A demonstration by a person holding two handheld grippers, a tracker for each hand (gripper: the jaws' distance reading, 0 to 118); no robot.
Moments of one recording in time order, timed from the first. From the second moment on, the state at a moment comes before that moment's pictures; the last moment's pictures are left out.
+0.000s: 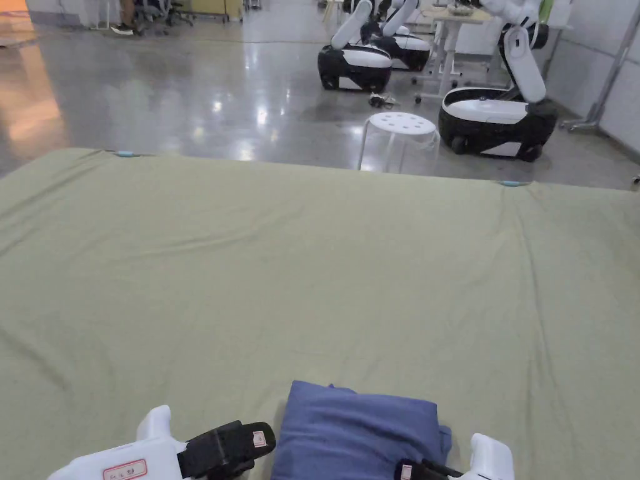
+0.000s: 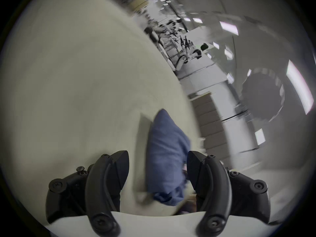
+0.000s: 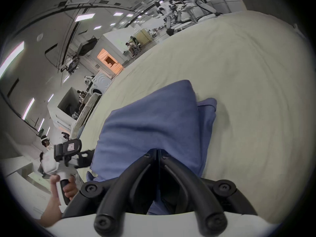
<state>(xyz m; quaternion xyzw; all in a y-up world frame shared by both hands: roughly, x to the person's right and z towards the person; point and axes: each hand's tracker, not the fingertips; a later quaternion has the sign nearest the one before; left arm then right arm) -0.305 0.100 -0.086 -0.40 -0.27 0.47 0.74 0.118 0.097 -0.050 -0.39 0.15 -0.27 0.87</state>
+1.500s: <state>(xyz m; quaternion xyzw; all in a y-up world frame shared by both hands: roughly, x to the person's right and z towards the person) -0.613 0.237 -0.068 -0.34 0.09 0.23 0.91 0.035 0.169 -0.022 -0.34 0.18 -0.16 0.91</state>
